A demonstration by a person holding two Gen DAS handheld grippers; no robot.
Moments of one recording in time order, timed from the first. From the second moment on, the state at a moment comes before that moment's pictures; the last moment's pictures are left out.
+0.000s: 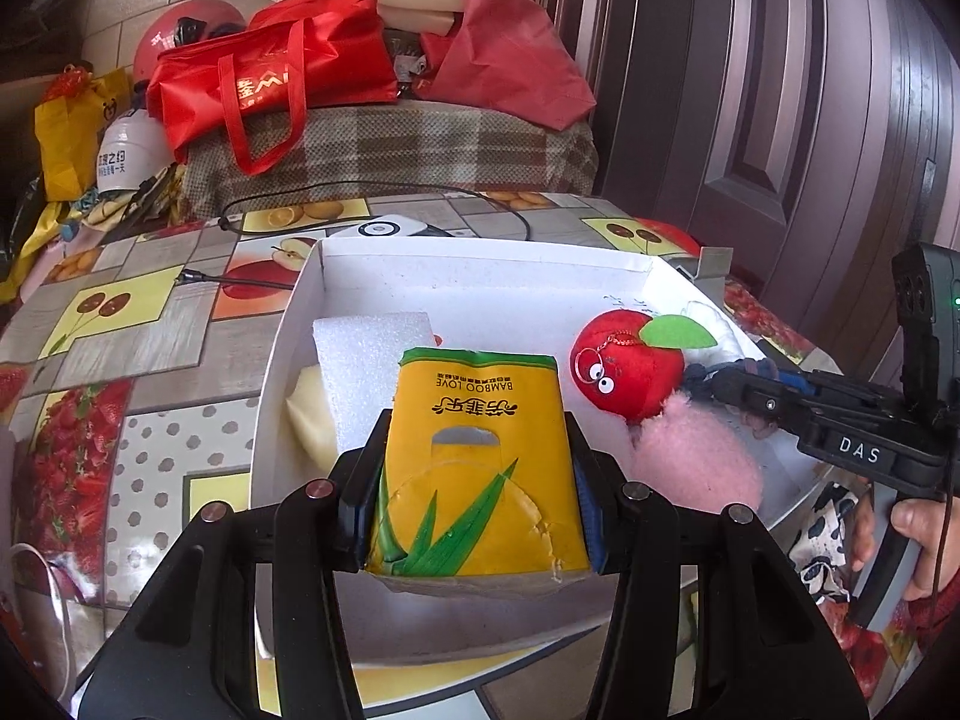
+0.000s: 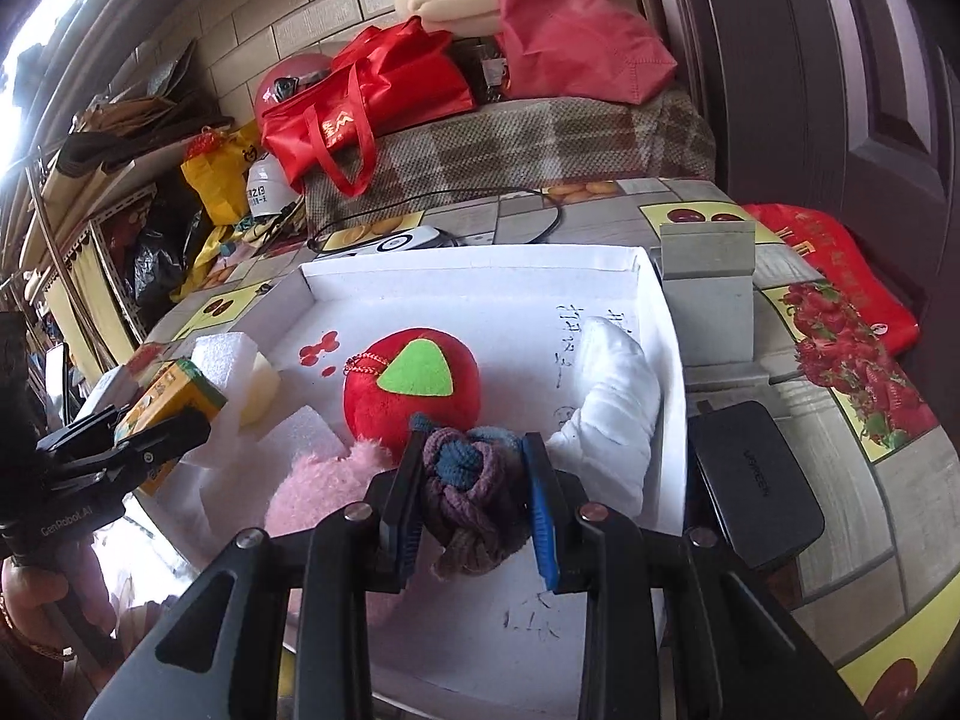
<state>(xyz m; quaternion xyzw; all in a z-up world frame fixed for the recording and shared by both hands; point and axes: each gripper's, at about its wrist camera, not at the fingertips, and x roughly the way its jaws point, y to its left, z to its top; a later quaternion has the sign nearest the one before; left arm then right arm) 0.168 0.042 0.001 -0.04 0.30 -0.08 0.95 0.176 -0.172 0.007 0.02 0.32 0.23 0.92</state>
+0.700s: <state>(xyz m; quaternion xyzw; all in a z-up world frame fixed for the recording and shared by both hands) 0.162 0.028 0.005 0.00 0.27 -0.05 0.96 0.170 -0.176 0.016 0.03 0.27 0.20 0.94</state>
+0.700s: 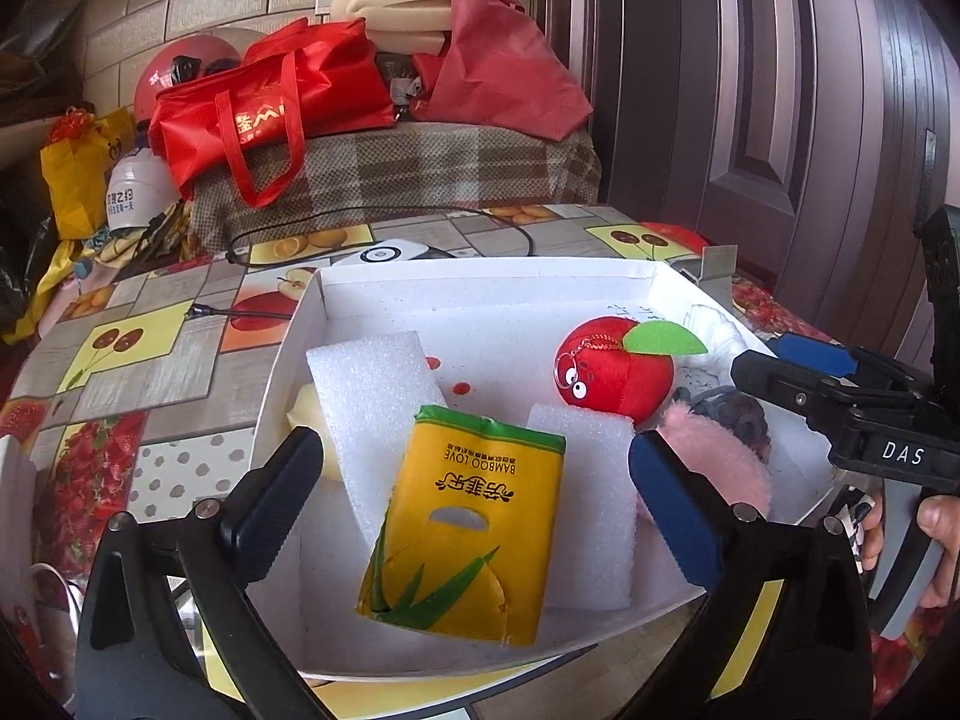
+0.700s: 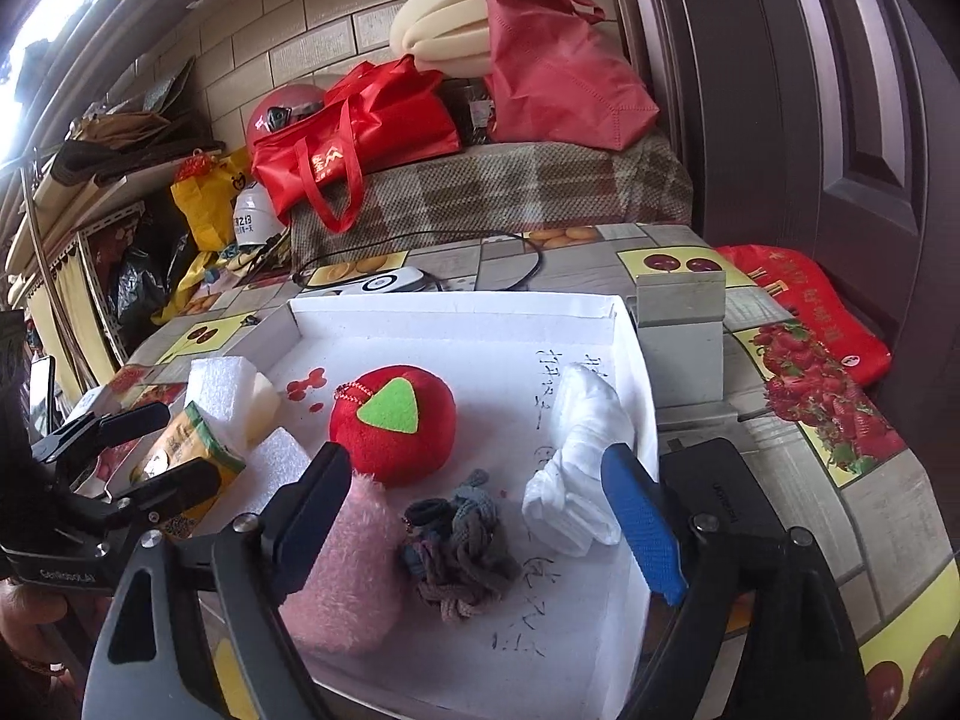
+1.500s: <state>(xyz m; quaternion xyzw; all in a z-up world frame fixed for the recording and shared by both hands) 0.123 0.043 0.009 -0.01 0.24 -0.03 0.97 0.120 -0.206 0.028 0.02 0.20 0.09 0.98</state>
